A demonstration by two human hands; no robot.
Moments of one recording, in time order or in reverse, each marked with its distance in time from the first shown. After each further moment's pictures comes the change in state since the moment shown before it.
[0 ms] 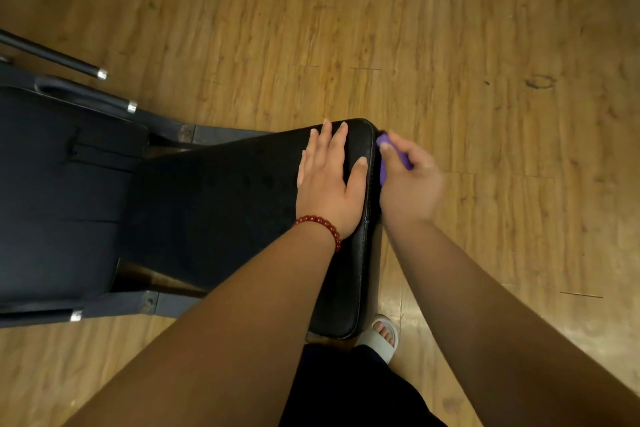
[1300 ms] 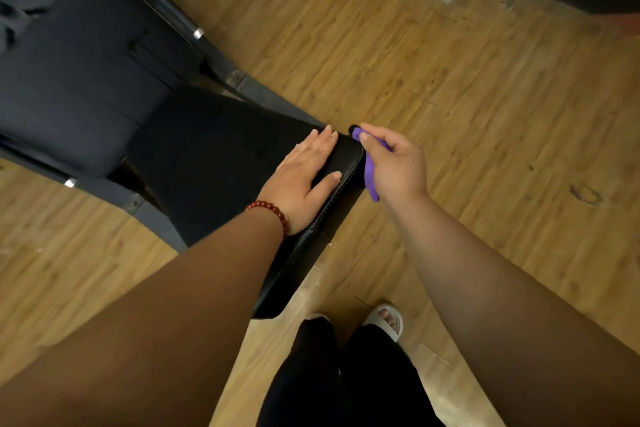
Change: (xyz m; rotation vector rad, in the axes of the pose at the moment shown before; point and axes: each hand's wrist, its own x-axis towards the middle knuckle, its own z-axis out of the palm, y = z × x) left_hand 0.001 0.011 0.002 0.064 0.038 -0.092; right_hand 0.095 -0.030 0.001 -0.174 -0.704 -0.001
